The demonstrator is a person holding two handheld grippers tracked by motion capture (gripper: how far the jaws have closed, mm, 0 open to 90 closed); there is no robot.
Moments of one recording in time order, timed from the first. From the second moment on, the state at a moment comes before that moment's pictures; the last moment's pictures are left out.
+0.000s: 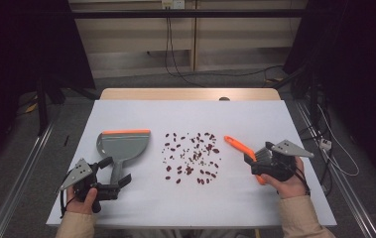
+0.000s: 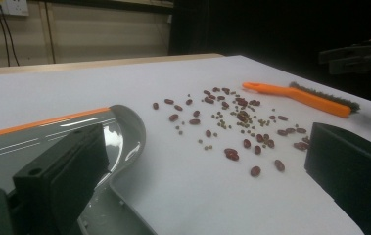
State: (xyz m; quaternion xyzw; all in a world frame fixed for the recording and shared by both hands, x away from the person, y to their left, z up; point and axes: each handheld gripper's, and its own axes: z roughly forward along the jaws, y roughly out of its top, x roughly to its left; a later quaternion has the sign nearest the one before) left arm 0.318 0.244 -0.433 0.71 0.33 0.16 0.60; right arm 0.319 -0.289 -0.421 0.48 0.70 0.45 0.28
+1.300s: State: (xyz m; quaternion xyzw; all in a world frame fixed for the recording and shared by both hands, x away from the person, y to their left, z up) left arm 0.318 0.244 -0.433 0.71 0.33 0.15 0.60; right arm 0.392 -0.289 -0.430 0.52 0.79 0.28 0.15
